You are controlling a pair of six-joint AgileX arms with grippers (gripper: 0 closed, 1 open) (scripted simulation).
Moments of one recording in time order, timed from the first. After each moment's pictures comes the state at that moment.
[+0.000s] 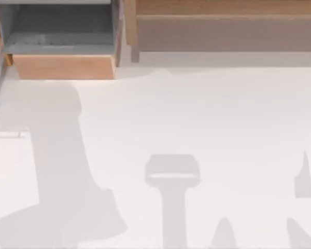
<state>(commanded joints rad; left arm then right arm) 0.33 2.81 2.90 -1.69 -0.01 0.36 0.00 0.00 0.00 0.00 0.00 0.00</state>
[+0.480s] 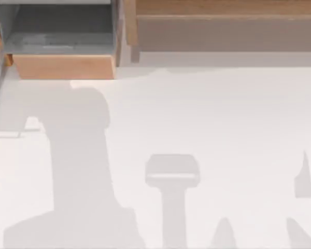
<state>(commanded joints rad) 0.34 2.71 2.95 -1.67 0.01 0.41 0.00 0.00 0.00 0.00 0.00 0.00</state>
